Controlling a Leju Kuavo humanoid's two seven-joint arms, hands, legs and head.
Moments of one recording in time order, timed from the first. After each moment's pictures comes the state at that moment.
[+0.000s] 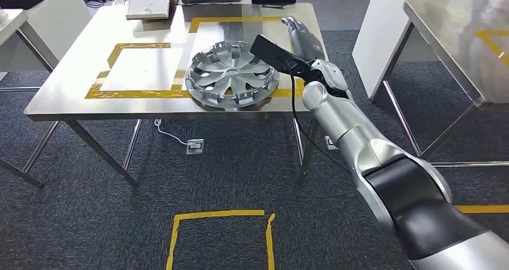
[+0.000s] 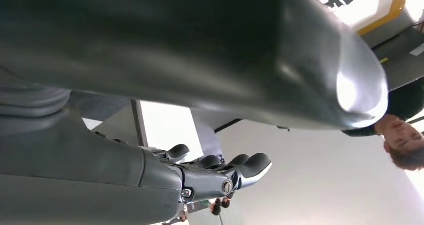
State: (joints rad) left arm -0.16 -0.11 0.84 -0.18 -1.27 0.04 -0.05; right arm -1.01 -0.03 0.37 -0.45 0.83 -0.29 -0.12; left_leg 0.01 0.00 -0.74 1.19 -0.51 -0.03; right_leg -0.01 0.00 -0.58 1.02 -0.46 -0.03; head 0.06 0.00
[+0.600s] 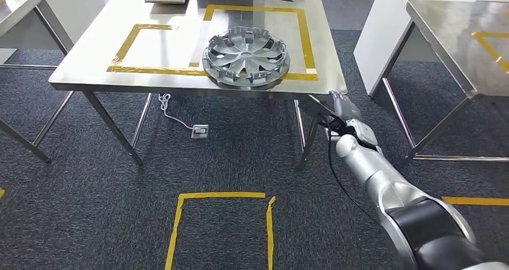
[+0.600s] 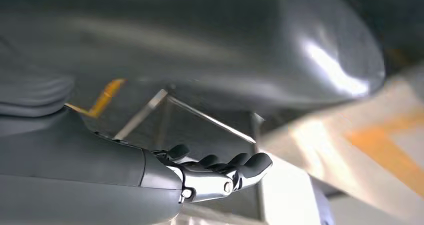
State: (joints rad) left arm -0.14 -0.11 0.85 -0.18 -1.27 0.04 -0.06; right arm -0.69 -0.19 0.25 -0.37 0.80 -0.30 -0.03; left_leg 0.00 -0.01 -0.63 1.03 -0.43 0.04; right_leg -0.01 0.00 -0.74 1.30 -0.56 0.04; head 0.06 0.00
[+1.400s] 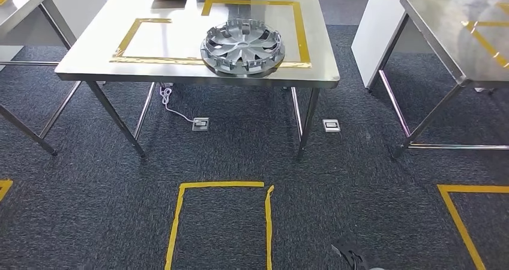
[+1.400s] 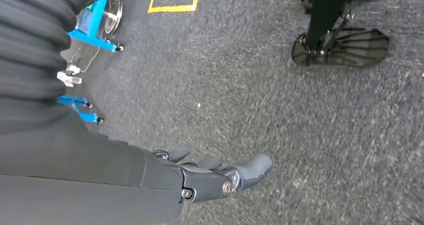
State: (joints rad) left arm -0.05 -0.11 0.82 -0.18 -1.10 0.05 -0.05; right arm -0.06 -0.09 -0.15 -0.22 0.35 0.06 0.24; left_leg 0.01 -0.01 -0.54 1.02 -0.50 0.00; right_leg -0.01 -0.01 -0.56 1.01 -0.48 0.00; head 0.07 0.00
